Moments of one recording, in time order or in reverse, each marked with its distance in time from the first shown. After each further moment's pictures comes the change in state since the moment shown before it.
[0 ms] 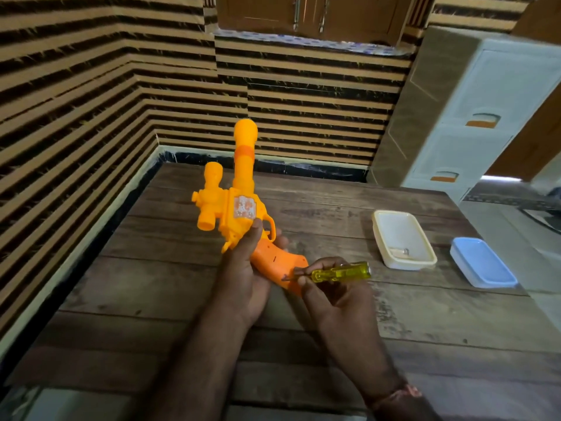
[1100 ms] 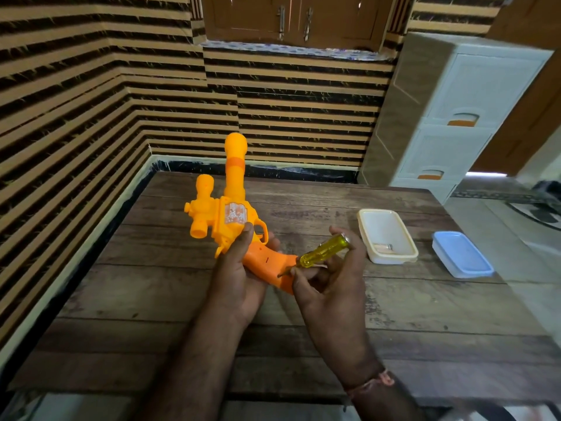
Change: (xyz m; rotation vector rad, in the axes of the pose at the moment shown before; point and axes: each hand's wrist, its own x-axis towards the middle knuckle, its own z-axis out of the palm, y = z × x) left_hand -0.013 0.003 0.013 -0.028 0.007 -0.037; right_hand -0.004 -0.014 0.000 -0.067 0.123 -0.106
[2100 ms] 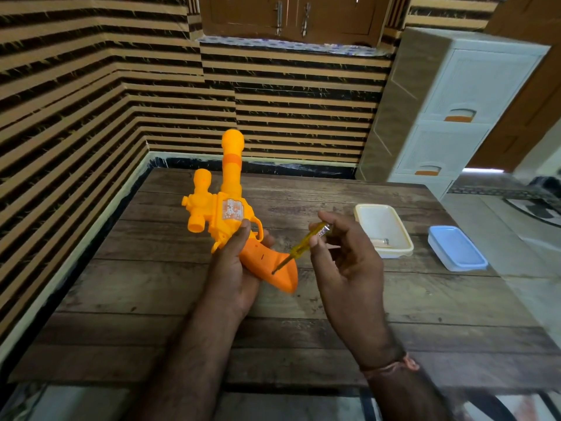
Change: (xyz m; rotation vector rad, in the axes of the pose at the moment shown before) left_hand 0.004 -0.003 -0.004 0.054 0.085 0.029; right_hand 0.018 -0.012 -0.016 -0.027 0.074 -0.176
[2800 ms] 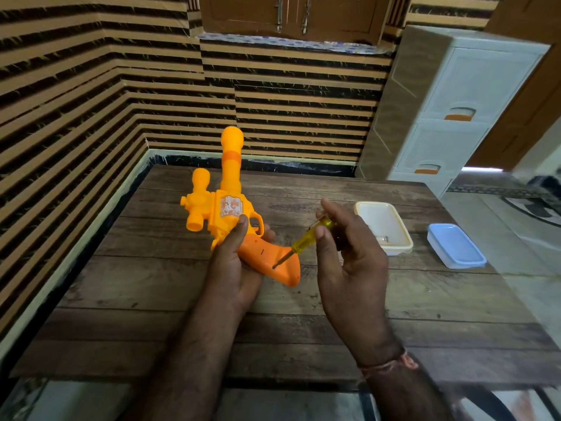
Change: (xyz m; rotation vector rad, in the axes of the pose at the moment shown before) left_hand -0.008 0.006 0.005 -0.076 0.008 -0.050; right_hand 0.002 -0.011 0.002 -0.140 0.053 -0.139
